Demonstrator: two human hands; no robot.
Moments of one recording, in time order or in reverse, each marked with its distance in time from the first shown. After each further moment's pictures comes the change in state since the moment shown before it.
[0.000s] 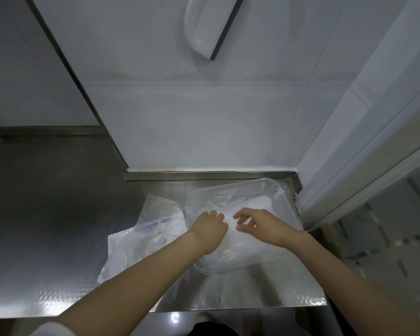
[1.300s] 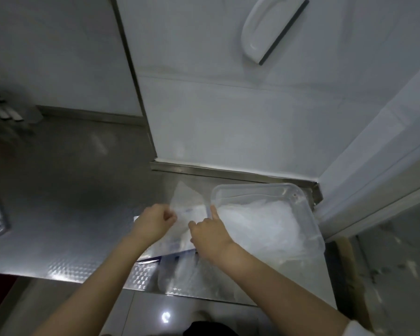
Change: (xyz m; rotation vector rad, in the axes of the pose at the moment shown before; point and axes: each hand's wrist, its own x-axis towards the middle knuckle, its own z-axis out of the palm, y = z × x) left_hand -0.114 -0.092 0.050 -0.924 0.307 -0.724; right_hand 0.021 -0.137 0.098 -0.873 0.059 -0.330
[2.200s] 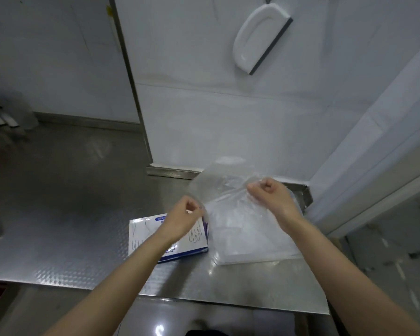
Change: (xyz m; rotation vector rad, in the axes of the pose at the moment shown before) left_hand -0.017 0.065 0.014 -0.557 -0.048 0.033; right_hand -0.057 0.120 -0.036 1.600 0.565 0.505
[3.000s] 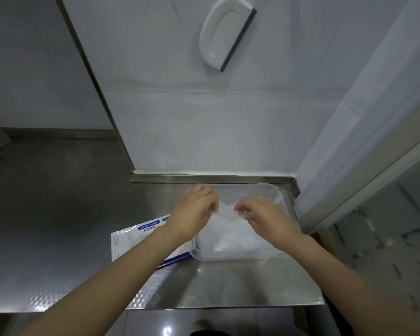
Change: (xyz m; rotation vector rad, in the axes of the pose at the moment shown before) left_hand 0.032 0.026 0.031 0.693 -0.013 0.875; right_hand -0.015 0.039 -0.032 -0.988 -0.200 -0.525
